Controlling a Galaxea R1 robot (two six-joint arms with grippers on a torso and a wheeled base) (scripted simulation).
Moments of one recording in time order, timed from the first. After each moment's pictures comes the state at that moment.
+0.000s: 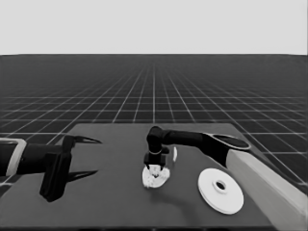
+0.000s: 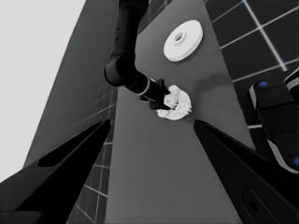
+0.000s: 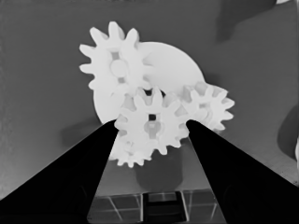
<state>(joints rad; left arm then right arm) -0.34 1.75 -0.42 0.31 0.68 0.35 -0.10 3.07 -1.75 -0.28 -1.50 1.44</state>
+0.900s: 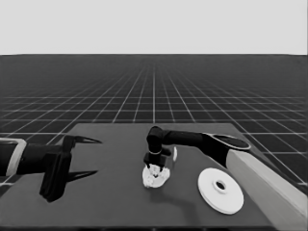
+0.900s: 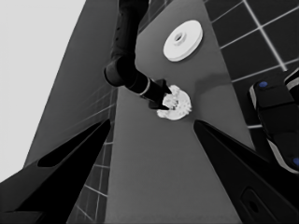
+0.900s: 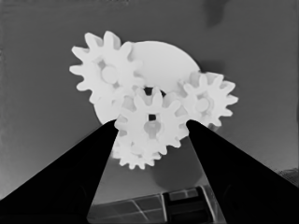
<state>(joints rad) -0.34 1.75 -0.42 0.31 0.68 0.35 -0.10 3.07 -1.75 -0.28 -1.50 1.63</state>
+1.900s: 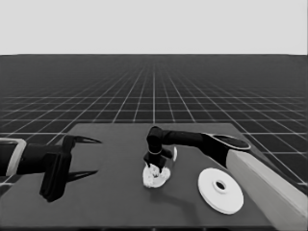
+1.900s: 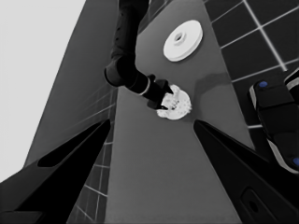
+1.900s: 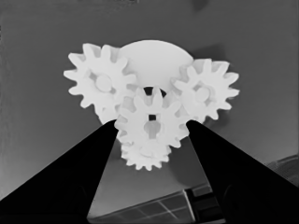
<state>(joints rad) -0.34 1.75 -0.42 0.31 0.68 0.35 -0.10 3.07 -1.75 -0.28 -1.50 1.84</state>
